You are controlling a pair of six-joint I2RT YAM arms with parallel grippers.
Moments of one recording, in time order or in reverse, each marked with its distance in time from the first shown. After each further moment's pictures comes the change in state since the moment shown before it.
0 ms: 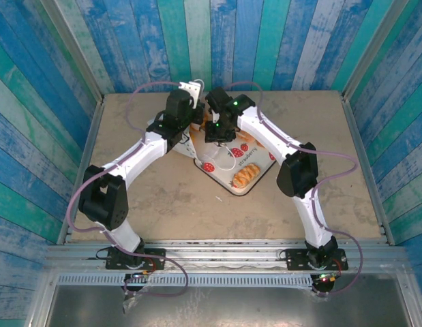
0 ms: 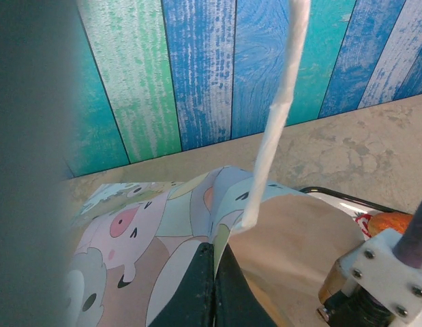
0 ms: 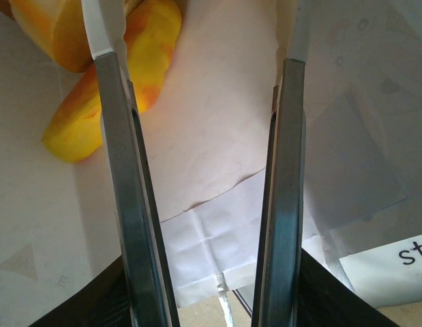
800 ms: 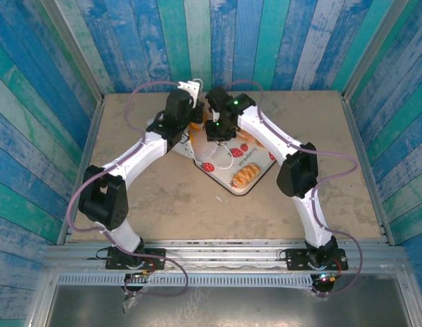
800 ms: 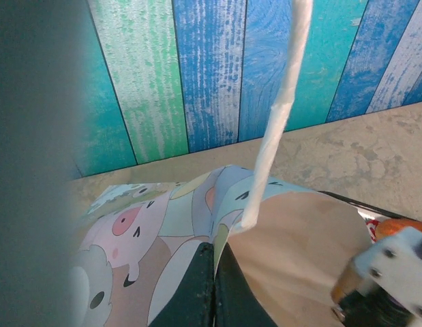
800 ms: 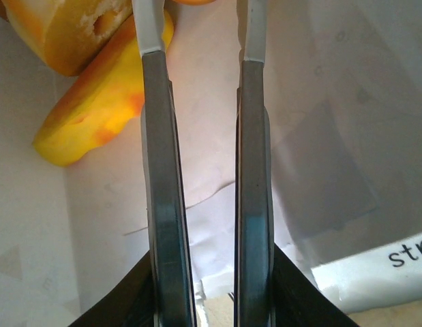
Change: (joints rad) left arm 0.002 0.000 0.000 0.008 -0.028 -0.010; right arm 0.003 -0.011 0.010 -0.010 0.020 -0.021
